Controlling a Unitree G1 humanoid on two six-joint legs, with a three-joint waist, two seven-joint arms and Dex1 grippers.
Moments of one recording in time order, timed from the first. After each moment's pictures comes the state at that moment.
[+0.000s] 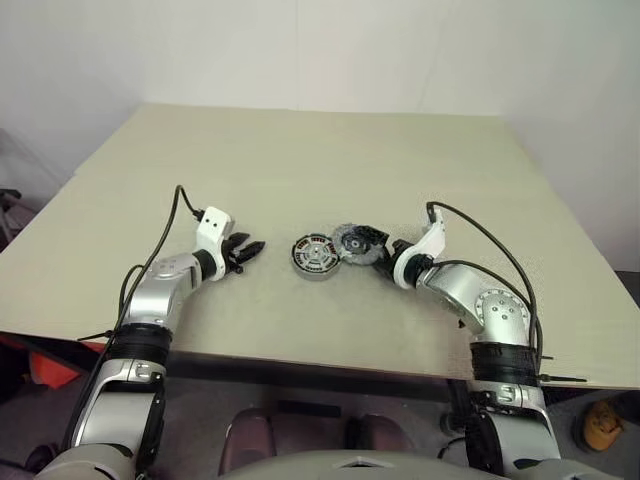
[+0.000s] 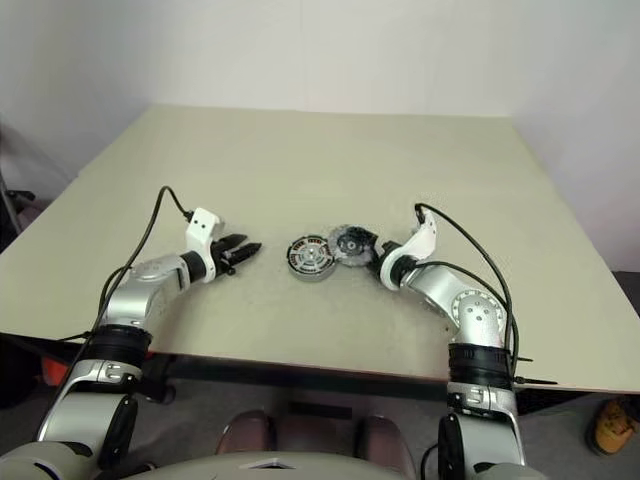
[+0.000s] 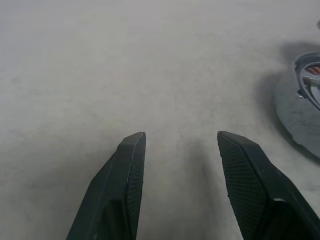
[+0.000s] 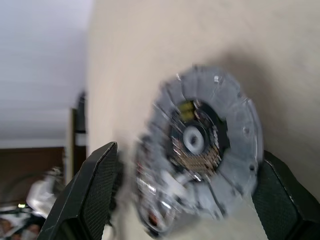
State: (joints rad) left arm -0.46 0.38 0.03 0.41 -0.21 0.35 -0.70; right arm -0.39 -0.18 -0.26 0.10 1.49 0.90 -0.39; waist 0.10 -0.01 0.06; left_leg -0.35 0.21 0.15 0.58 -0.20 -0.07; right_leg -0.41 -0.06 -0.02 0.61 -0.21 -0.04
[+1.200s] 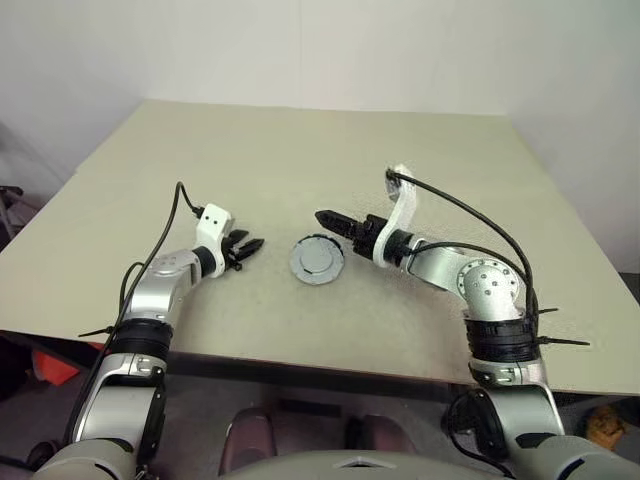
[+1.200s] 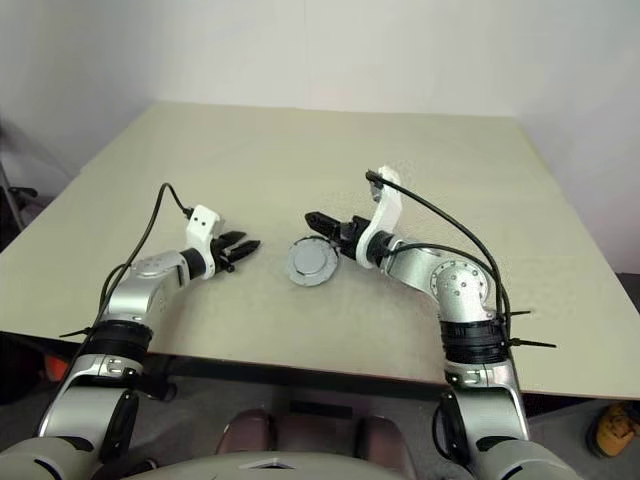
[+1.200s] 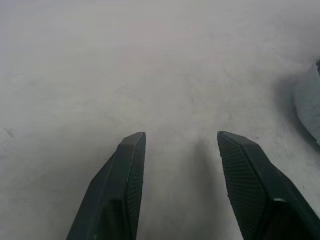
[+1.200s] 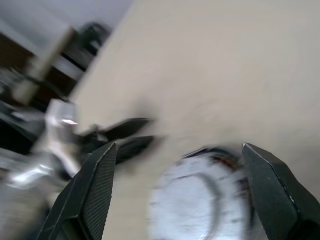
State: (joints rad) left arm -0.49 0.38 0.03 0.45 -0.19 0.31 -0.70; right arm -0.51 -0.36 0.09 -0.14 0.96 0.88 0.04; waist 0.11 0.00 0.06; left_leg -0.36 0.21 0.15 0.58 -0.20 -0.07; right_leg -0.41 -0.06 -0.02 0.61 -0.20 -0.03
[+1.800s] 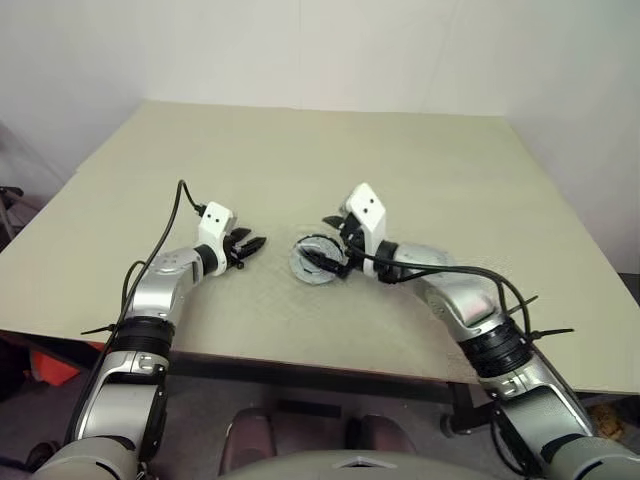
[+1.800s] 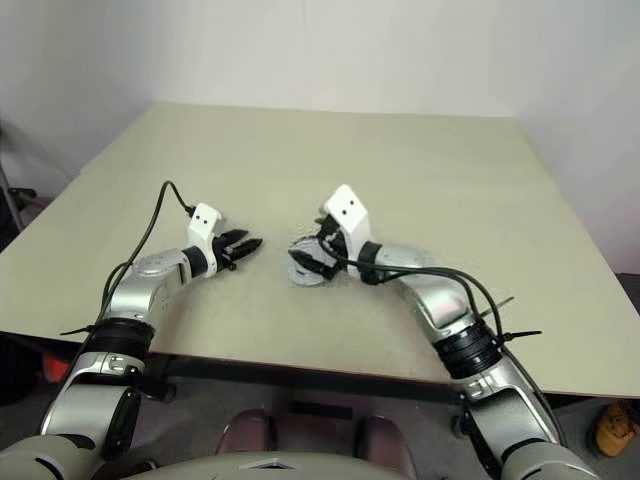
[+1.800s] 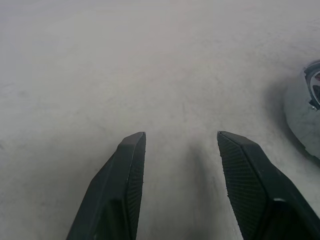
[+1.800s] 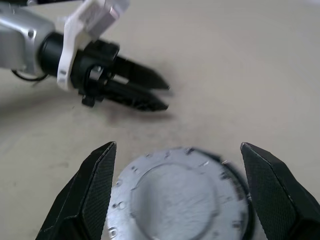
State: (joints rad) left arm -0.50 0.38 0.03 0.46 -0.19 0.31 -0.71; right arm -0.47 -0.38 0.36 -0.01 0.34 0.44 0.59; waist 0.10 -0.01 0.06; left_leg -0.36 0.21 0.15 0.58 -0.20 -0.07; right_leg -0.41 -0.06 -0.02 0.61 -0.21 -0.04
